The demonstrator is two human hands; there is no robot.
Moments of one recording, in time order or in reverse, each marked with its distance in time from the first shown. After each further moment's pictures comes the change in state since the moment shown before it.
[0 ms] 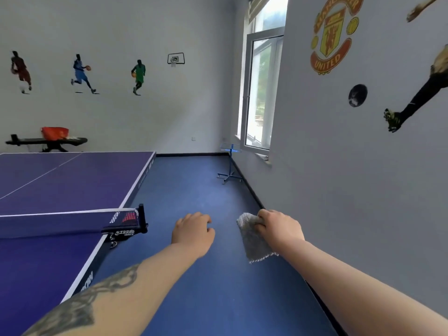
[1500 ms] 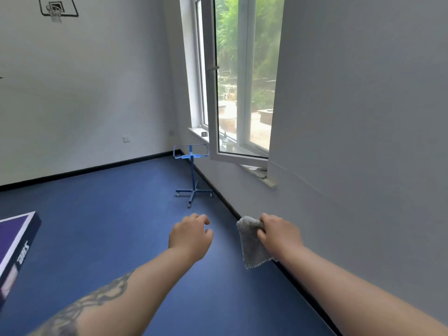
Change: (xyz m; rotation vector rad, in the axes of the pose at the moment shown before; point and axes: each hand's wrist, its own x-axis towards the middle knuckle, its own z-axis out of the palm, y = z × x) left_hand 1.049 -0.125 0.194 -0.048 -0.137 0.258; right_hand 0.971 0.084 0.262 0.031 -0.011 0.349
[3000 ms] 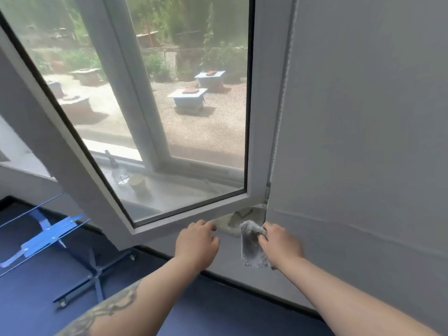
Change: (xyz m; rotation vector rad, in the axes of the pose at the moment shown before) left_hand 0.874 0.037 0.228 0.025 -0.372 0.689; right_hand 0.716 0.127 0.204 0.104 0.006 0.837
